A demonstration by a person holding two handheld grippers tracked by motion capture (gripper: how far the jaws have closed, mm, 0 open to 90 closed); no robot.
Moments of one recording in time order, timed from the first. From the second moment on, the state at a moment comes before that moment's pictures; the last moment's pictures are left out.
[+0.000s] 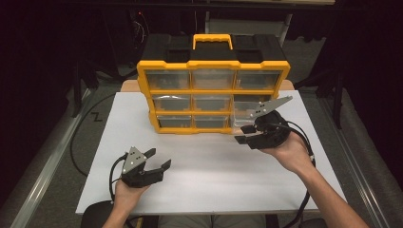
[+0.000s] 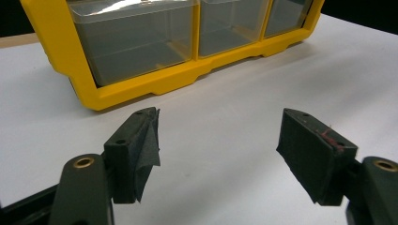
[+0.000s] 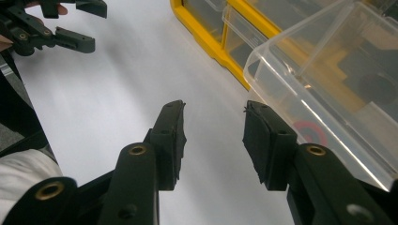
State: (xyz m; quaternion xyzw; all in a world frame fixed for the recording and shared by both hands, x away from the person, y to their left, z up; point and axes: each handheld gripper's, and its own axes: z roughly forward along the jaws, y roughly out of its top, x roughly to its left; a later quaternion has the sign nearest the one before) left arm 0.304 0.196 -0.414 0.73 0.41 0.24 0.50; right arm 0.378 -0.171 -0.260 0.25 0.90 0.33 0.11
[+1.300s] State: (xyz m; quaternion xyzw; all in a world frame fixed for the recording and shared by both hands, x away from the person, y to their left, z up) left arm 0.304 0.196 -0.414 0.73 0.40 0.24 0.50; right arm 0.376 -0.183 -0.302 0.27 0.90 0.33 0.10
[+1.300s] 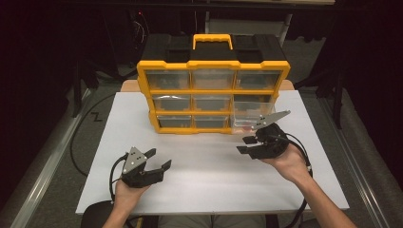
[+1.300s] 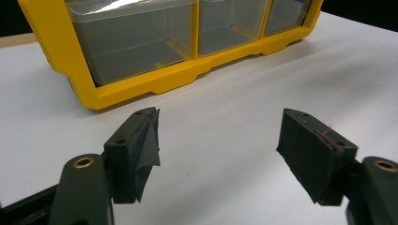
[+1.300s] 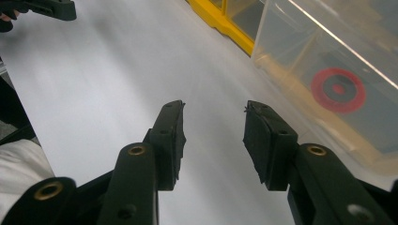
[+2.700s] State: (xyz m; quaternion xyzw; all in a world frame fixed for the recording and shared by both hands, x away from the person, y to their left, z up) left arm 0.305 0.197 -0.415 0.73 0.41 0.24 0.50; right arm 0.372 -0.206 -0.329 0.30 0.88 0.35 0.10
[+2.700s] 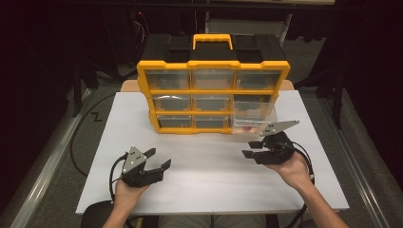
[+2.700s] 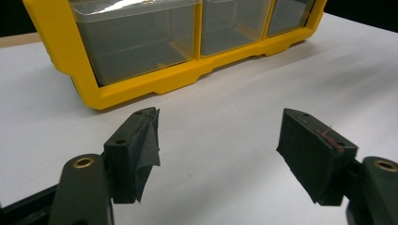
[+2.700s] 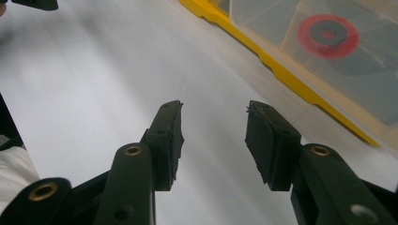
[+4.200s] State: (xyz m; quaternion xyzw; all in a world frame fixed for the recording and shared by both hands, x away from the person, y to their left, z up) left arm 0.306 0.197 -0.415 0.73 0.41 0.24 0.49; right arm 0.361 -0.247 -0.357 0.35 0.83 0.41 0.13
